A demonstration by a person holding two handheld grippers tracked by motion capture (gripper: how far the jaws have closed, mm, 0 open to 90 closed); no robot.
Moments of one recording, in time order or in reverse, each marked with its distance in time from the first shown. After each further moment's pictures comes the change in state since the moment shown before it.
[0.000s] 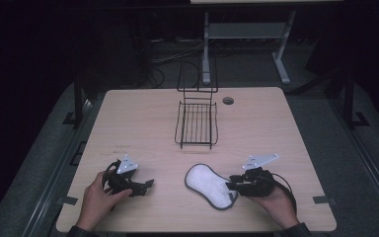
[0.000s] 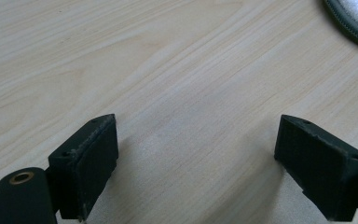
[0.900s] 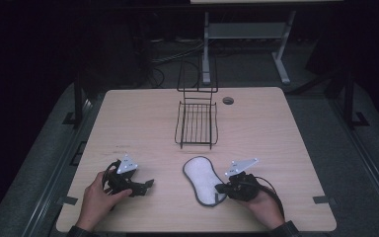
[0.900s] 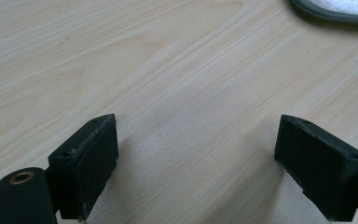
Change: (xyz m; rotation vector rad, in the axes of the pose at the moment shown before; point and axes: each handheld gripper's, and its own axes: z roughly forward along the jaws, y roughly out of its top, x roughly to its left) left arm 0.000 0.000 0.000 0.000 0.000 0.000; right arm 0.024 0.007 0.032 0.074 0.034 -0.069
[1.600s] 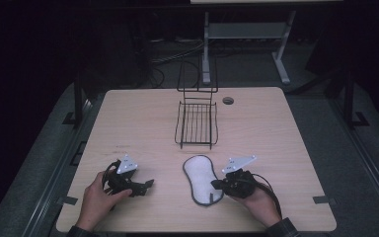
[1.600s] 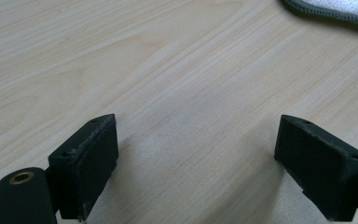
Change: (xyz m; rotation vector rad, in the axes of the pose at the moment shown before) left arm 0.000 0.000 0.000 0.000 -0.001 0.001; right arm 0.004 0.012 0.002 -0.043 -0.001 -0.019
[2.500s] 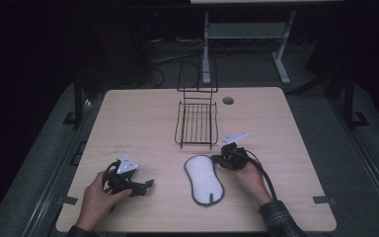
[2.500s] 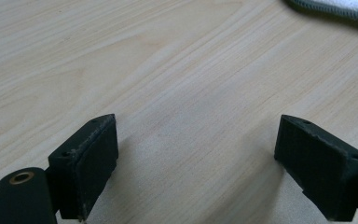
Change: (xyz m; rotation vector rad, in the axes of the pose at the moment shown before) left arm 0.000 0.000 0.000 0.001 0.000 -0.001; right arm -0.069 0.033 0.039 -0.002 -0.127 0.060
